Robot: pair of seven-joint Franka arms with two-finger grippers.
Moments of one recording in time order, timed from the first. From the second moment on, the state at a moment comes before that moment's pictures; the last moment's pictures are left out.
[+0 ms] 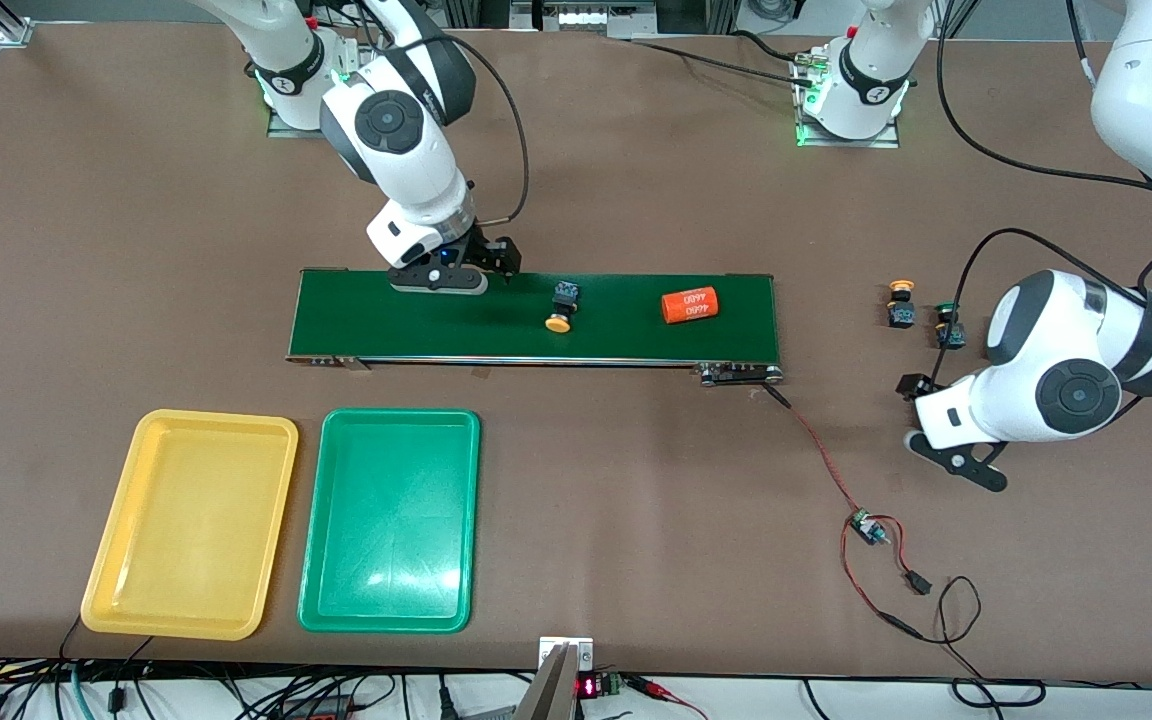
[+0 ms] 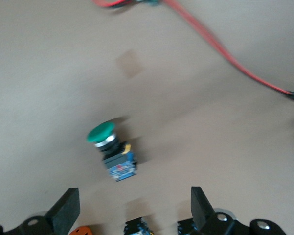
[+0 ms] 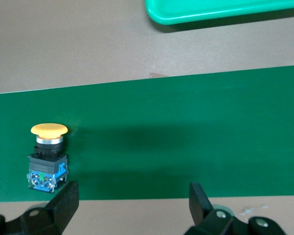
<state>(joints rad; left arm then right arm) 0.48 0.70 -0.62 -1.54 0.55 1.85 0.12 0.35 0.25 0.34 -2.10 -0.04 2.42 0.80</state>
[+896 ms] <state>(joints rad) 0.47 0.84 -0.53 -1.51 0.50 1.93 0.04 0.36 0.30 0.34 -2.05 -0.14 2.31 0.91</state>
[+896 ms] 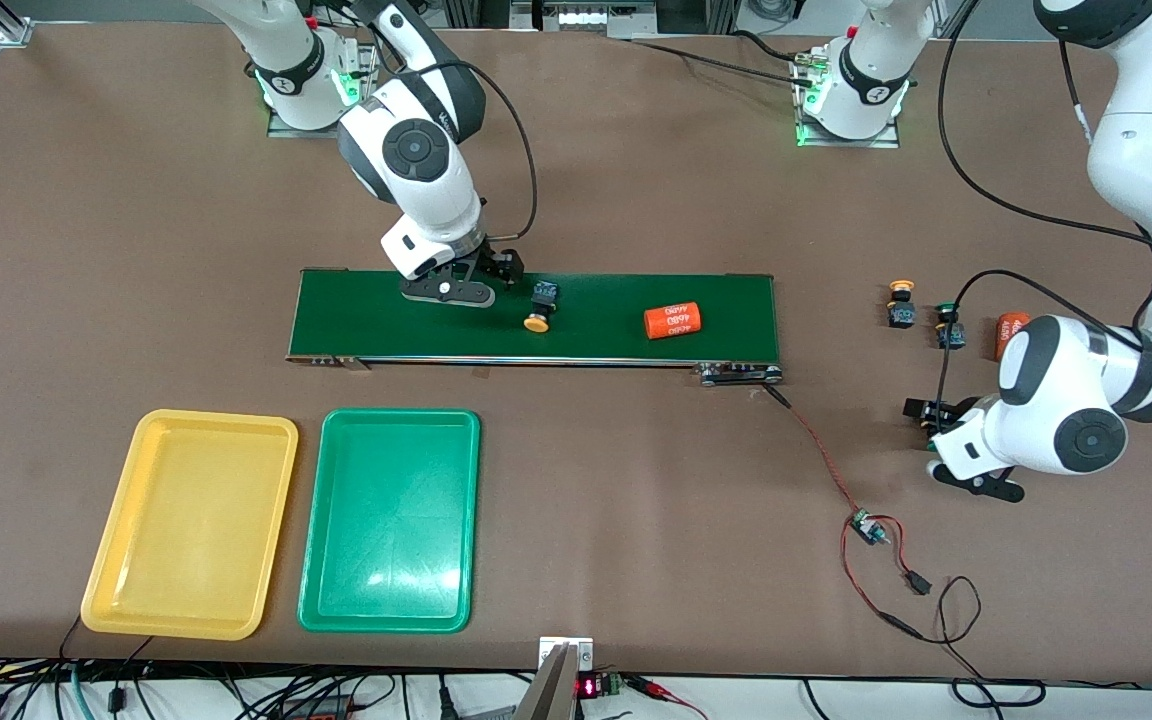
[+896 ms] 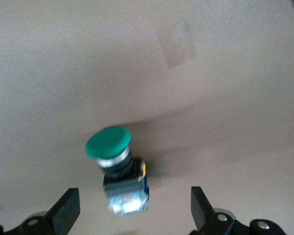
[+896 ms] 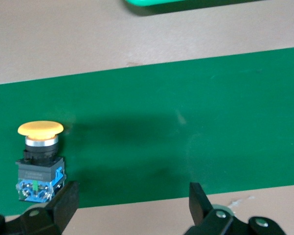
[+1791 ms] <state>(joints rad) 0.49 0.84 -0.65 -1.48 0.49 1.78 0.02 0.38 0.43 0.34 -1.92 -0.15 2.30 0.96</state>
